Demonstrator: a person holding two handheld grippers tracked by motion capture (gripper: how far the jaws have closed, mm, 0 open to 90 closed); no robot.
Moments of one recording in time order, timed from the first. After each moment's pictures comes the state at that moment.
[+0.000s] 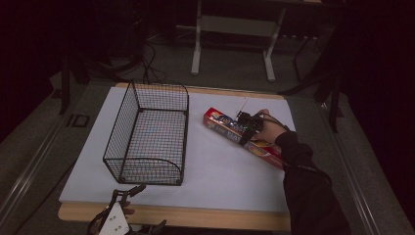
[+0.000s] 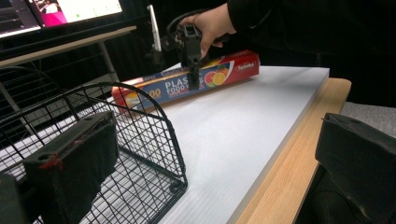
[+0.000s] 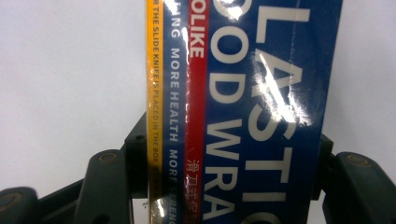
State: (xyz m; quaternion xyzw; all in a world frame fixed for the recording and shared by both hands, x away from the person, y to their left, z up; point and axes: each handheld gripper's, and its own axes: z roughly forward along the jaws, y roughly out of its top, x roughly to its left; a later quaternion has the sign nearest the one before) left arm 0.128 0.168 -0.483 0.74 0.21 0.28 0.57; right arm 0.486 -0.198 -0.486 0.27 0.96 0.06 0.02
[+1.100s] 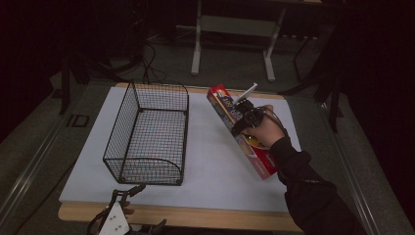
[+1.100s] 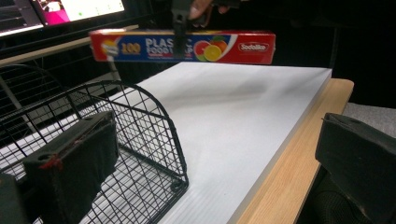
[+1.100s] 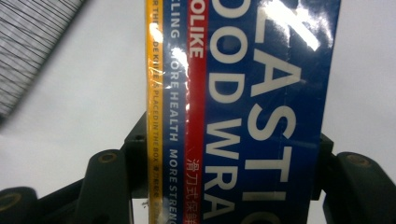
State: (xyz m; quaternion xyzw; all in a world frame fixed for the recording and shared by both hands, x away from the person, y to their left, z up) left arm 0.128 0.168 -0.484 0.74 0.21 0.28 0.57; right arm 0.439 -0.164 -0.403 0.45 0.88 0.13 0.06
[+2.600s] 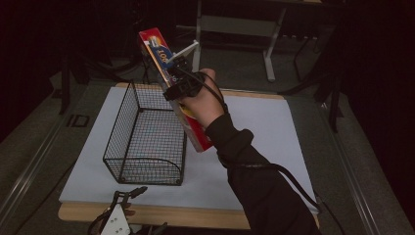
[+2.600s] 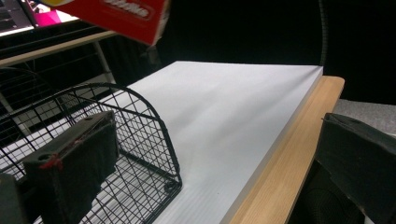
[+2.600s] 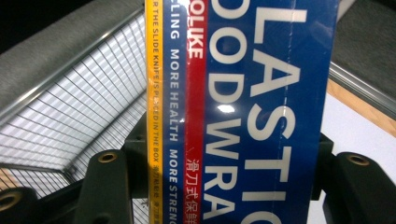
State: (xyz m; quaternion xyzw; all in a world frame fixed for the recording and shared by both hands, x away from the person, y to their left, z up) left arm 0.125 0.166 -0.483 0.75 0.20 0.28 0.57; right arm 0.407 0.011 -0.286 0.38 0.86 0.30 0.15
